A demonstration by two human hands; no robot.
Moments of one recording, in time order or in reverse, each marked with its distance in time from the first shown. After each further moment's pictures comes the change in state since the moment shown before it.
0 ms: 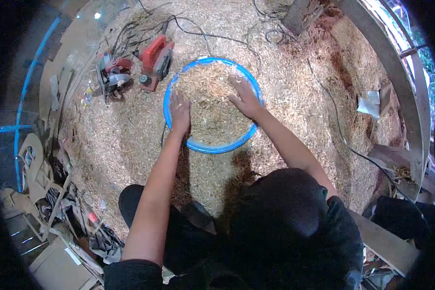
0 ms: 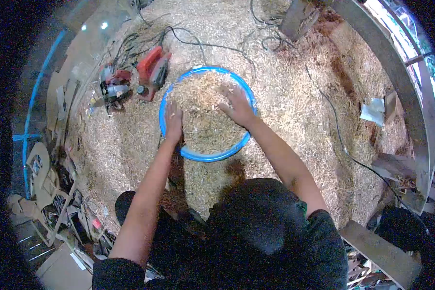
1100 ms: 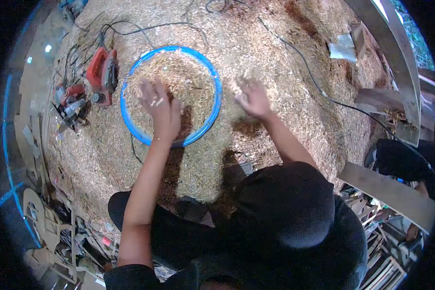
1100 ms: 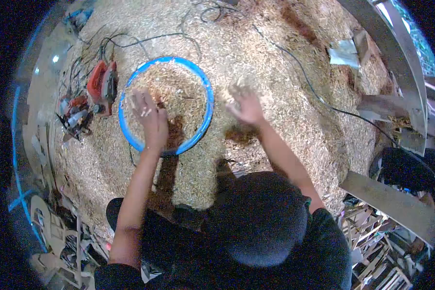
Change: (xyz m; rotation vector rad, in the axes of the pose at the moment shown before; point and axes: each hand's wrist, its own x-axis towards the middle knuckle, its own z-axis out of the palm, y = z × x) left_hand -0.023 0.150 -0.056 0.040 0.112 0.428; right_hand -0.158 0.045 -0.056 -0.449 0.099 0.303
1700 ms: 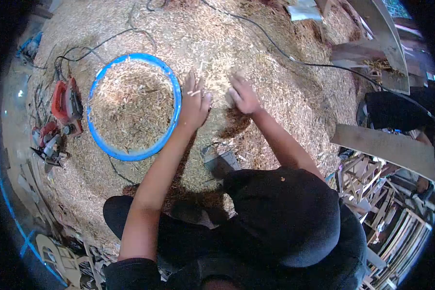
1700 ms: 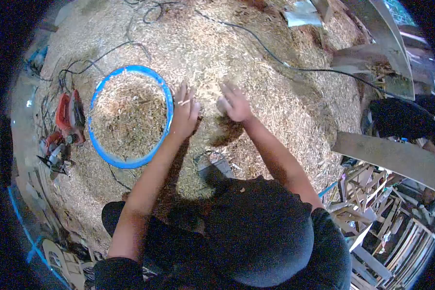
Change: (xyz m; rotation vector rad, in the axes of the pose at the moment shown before) left_hand -0.009 0.096 0.157 -0.438 -0.385 0.292; right_hand -0.083 0.049 0.013 0.323 0.253 0.150
